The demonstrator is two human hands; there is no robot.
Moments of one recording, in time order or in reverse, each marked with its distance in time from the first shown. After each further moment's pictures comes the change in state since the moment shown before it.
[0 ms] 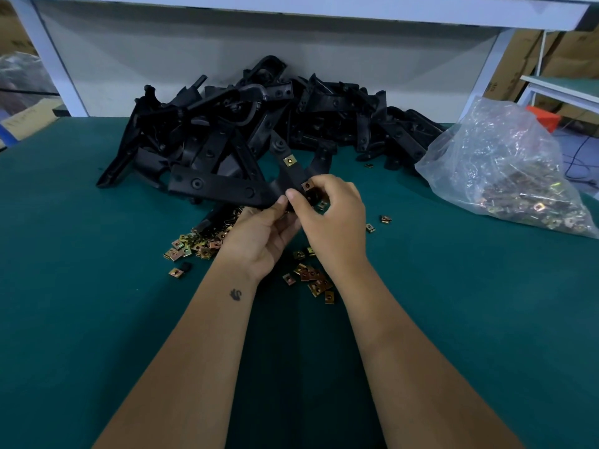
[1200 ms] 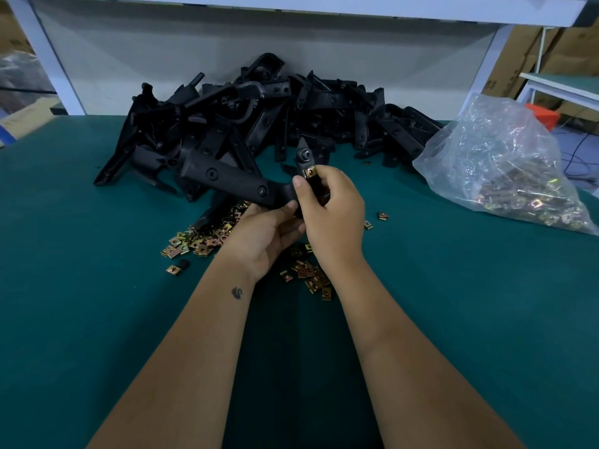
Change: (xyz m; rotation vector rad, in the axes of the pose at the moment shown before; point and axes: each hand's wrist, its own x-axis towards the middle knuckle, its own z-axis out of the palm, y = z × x) left_hand 0.001 -0.006 0.002 0.164 -0.059 0.002; right_hand 0.000 -0.008 -0.001 0.061 0.052 0.052
